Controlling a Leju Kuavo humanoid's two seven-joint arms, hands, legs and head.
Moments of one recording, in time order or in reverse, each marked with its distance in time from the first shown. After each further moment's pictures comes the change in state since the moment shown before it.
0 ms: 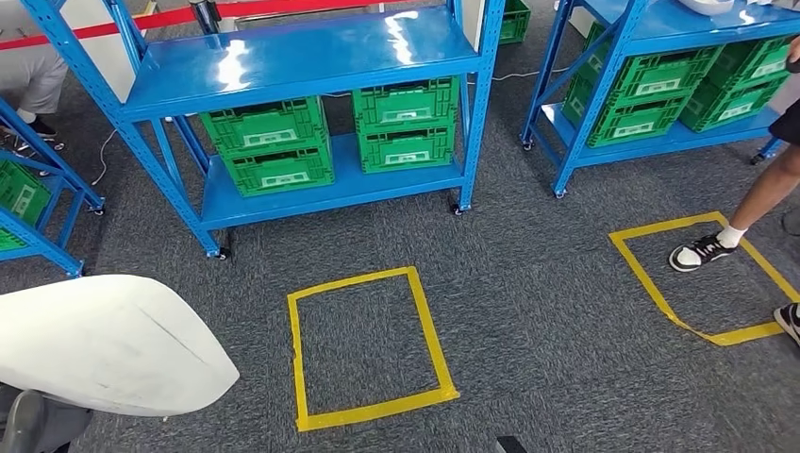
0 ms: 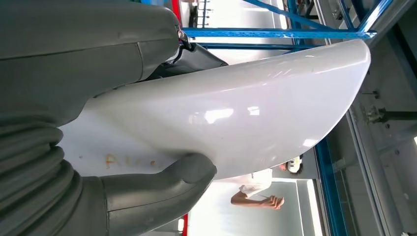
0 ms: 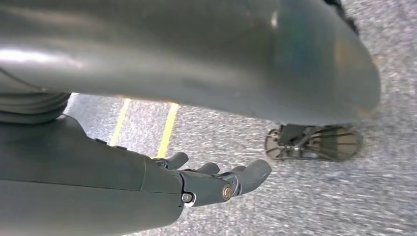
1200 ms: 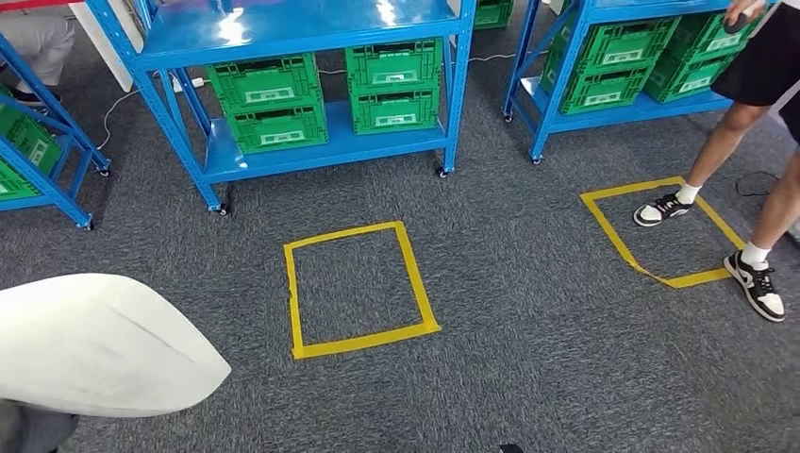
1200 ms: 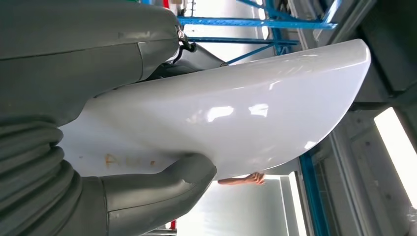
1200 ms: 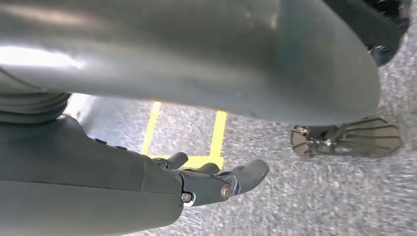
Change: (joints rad) left arm 0.053 -0.035 0.049 -0.074 -0.019 0.027 -0.017; right arm 0.013 -0.009 -0.015 0.001 0.029 -0.001 0.022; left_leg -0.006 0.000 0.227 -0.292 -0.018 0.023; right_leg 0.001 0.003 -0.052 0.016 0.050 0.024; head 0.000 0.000
